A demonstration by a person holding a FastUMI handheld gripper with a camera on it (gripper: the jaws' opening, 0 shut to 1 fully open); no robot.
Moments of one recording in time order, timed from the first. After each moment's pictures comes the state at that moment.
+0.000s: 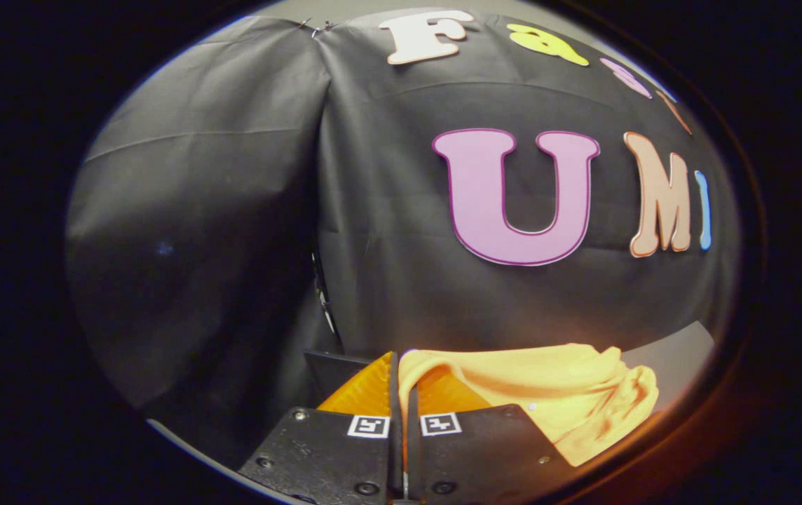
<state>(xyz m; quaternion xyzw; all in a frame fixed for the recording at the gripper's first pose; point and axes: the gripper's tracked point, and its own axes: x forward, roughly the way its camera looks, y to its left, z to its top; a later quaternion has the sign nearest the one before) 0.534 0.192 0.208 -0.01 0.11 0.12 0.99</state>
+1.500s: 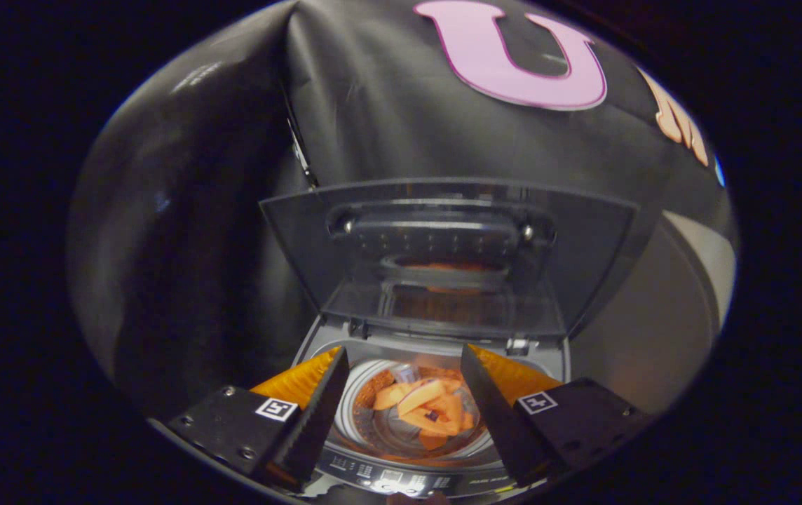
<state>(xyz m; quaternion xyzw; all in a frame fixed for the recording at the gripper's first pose) 0.521 0.179 0.036 -0.01 0.33 0.13 0.94</state>
